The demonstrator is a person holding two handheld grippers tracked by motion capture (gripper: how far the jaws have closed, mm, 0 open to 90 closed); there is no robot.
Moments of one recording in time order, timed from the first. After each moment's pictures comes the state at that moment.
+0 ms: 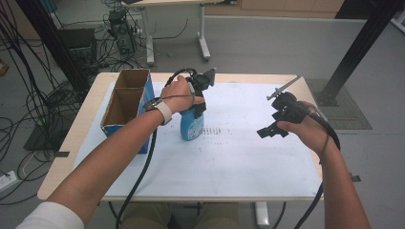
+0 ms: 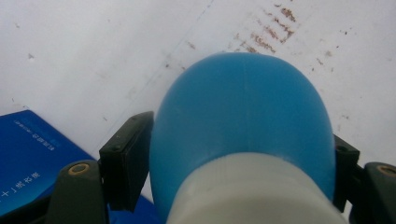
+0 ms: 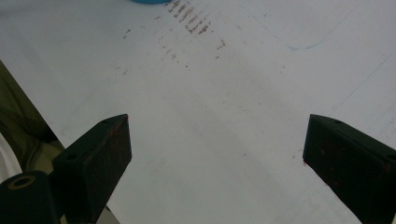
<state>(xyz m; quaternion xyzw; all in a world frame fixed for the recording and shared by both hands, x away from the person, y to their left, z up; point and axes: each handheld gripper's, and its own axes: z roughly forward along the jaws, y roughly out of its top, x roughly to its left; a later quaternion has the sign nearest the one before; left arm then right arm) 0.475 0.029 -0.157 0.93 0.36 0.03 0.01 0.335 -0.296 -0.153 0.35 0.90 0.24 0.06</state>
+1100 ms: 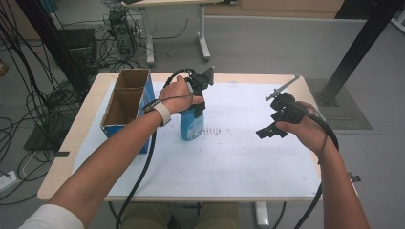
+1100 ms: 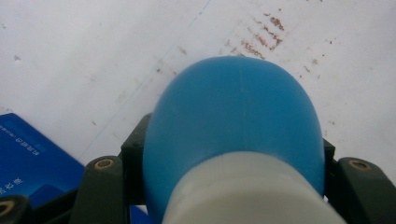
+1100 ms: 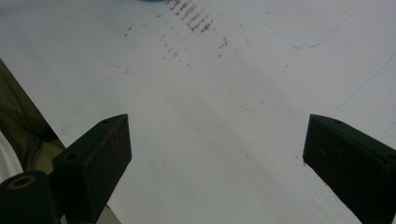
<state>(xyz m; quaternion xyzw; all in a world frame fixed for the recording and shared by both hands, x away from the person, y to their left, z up) 0.476 0.040 -0.157 0.93 0.36 0.02 0.03 0.337 -0.293 -0.154 0.35 0.90 0.23 0.05</state>
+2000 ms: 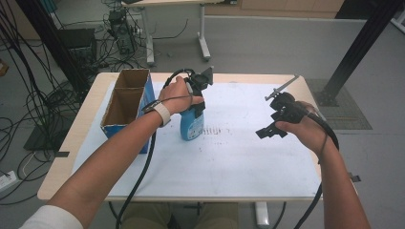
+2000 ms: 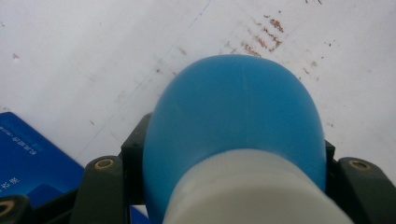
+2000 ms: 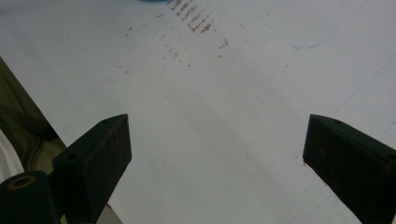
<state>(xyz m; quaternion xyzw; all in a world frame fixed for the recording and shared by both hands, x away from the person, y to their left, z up) 0.475 0.043 -0.158 0.93 0.37 0.02 0.04 0.336 -0.291 -0.151 0.35 0.91 0.23 0.06</state>
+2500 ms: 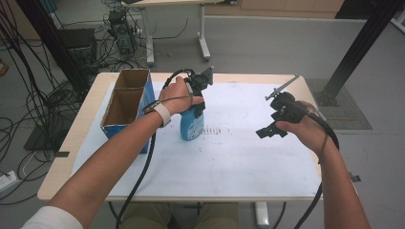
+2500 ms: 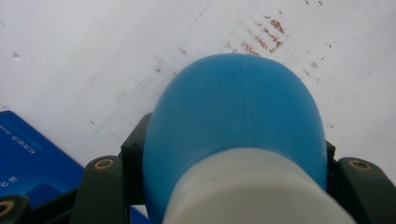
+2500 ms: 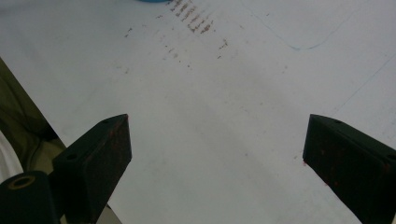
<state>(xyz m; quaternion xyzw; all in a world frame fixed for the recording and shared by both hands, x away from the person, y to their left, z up) 0.474 0.043 -0.158 0.93 0.37 0.02 0.04 0.336 -0.291 -0.151 0.35 0.91 0.23 0.06</state>
